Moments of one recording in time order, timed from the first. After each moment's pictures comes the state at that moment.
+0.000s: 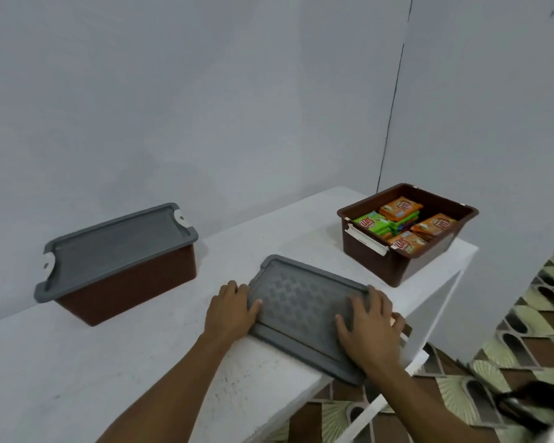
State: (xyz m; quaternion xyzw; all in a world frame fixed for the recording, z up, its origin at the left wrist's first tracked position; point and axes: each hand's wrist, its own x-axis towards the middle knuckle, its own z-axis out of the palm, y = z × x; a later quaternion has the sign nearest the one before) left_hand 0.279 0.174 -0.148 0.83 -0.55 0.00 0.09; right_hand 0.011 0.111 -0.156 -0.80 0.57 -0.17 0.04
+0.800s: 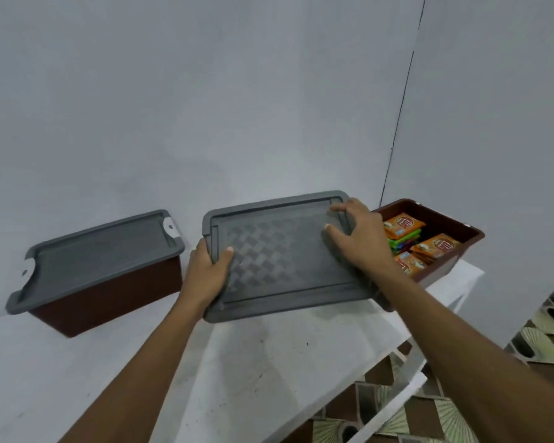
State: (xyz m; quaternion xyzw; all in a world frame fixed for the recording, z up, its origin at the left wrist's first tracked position) left_hand 0.275 0.145 -0.038 0.74 -0.38 -0.17 0.53; right_hand 0.041 -0.012 -0.002 -0.81 0.41 -0.37 0.21
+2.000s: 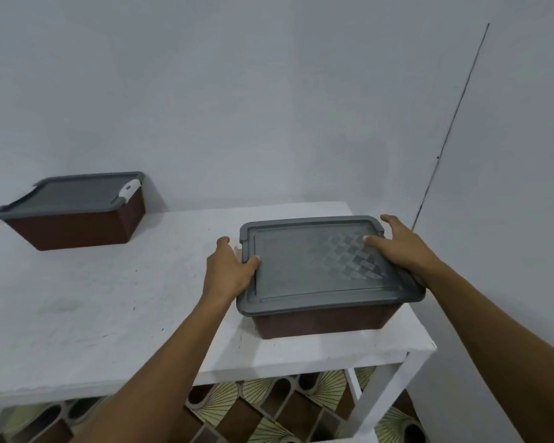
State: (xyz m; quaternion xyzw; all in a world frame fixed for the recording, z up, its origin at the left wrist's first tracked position) left_hand 0.014 -0.056 -0.049 0.89 -0.14 -0.08 0.44; right_hand -0.142 -0.312 -0.026 -0.84 0.37 -0.13 0.38
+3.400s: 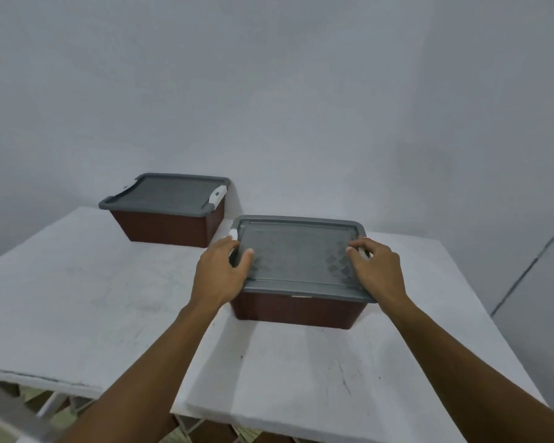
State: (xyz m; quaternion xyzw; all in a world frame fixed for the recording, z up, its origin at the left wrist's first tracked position) left_hand 0.162 0.070 -0.062 0.90 -0.20 0.14 0.36; right_hand 0.048 -0.184 -0.046 -0.85 0.23 -0.27 0.39
